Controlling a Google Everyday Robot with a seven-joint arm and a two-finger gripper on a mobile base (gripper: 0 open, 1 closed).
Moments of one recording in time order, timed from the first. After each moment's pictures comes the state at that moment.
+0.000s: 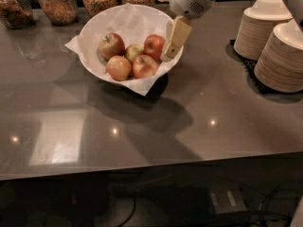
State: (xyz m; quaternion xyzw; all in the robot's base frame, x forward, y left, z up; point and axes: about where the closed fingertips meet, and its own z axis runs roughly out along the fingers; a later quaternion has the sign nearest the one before) arm 0.632 -0.032 0.983 -0.72 0.61 0.07 0.34
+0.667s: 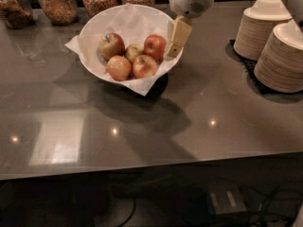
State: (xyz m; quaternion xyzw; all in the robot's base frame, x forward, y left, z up) arm 0.641 -0.041 0.984 -0.73 0.59 0.03 0.34
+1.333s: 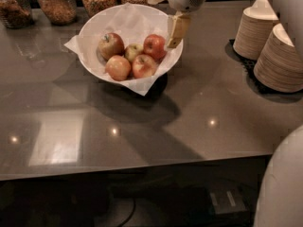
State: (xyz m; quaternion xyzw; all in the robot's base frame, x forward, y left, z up) arm 0.664 -0.046 0.981 -0.79 0.53 -0.02 0.30
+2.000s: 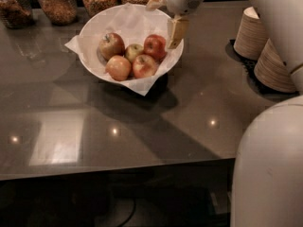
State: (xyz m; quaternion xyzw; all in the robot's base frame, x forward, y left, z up) arm 0.683 -0.042 0.963 -0.82 0.50 -0.02 0.28
